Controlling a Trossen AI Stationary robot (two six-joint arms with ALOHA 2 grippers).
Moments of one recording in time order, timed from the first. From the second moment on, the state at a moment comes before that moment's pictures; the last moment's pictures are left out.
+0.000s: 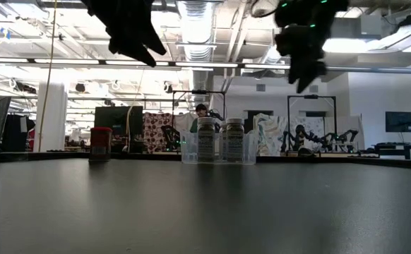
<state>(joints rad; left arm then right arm) 0.01 1.16 1.00 -0.46 -0.40 -0.31 -0.52 1.39 1.29 -1.06 -0.13 0.15</state>
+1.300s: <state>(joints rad) 0.50 1.26 1.09 -1.08 -0.19 0.91 -0.16 1.29 1.12 -0.98 0.25 0.73</state>
